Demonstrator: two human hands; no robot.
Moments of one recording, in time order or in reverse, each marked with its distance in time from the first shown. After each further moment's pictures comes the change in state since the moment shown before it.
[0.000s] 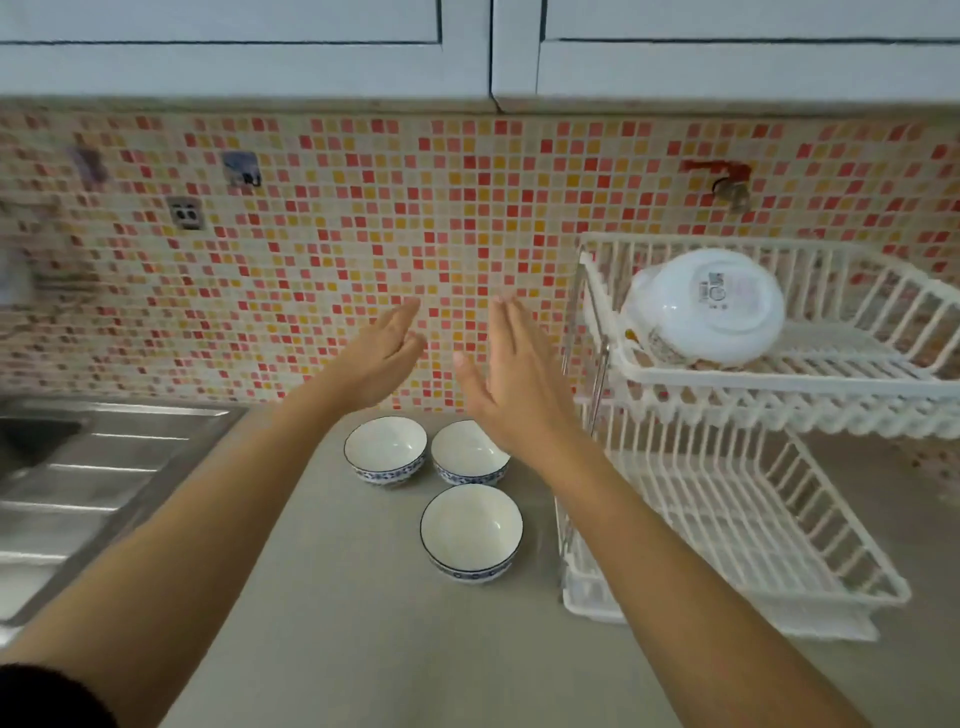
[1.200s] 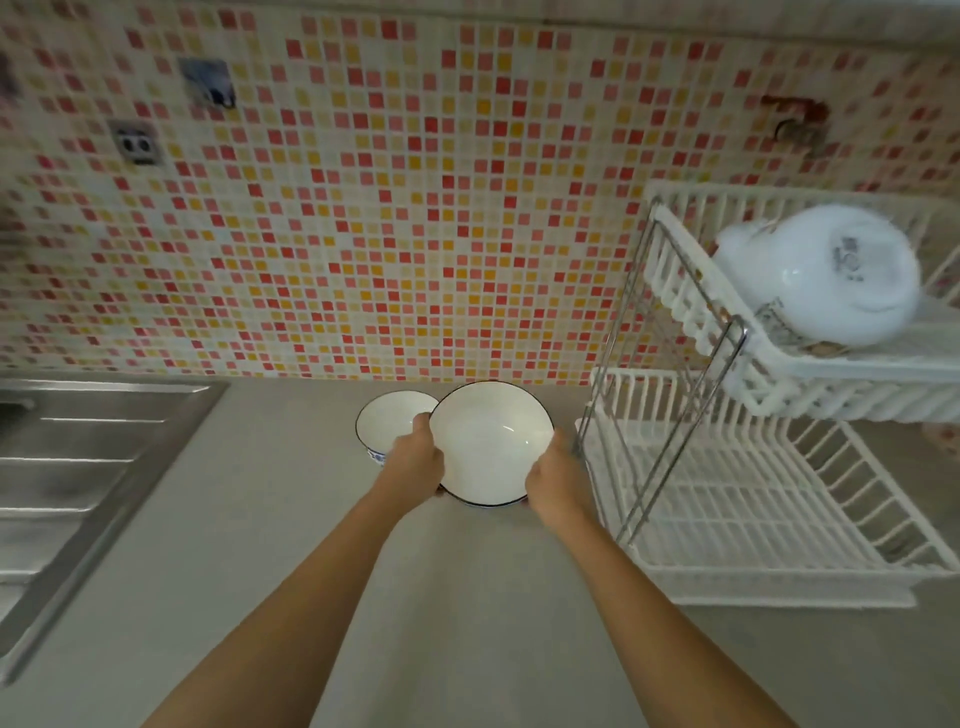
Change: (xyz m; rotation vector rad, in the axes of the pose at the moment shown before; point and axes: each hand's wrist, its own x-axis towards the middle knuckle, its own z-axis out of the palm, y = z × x) left_hand -0.014 -0.099 0.116 -0.309 -0.224 -0.372; right_hand -0.031 0.037 0.160 0.177 -0.212 0.781
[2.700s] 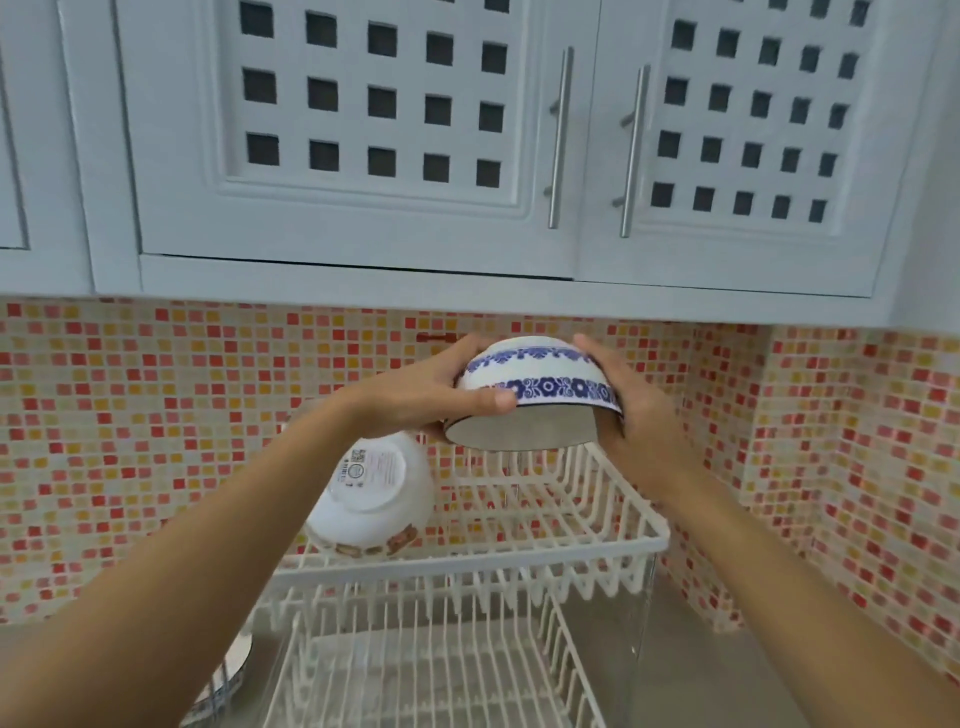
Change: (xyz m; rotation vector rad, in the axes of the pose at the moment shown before) left_hand -0.069 0.481 0.068 -0.123 -0.337 0.841; right_hand 0.068 0.148 -0.513 -0.080 0.583 -1.011
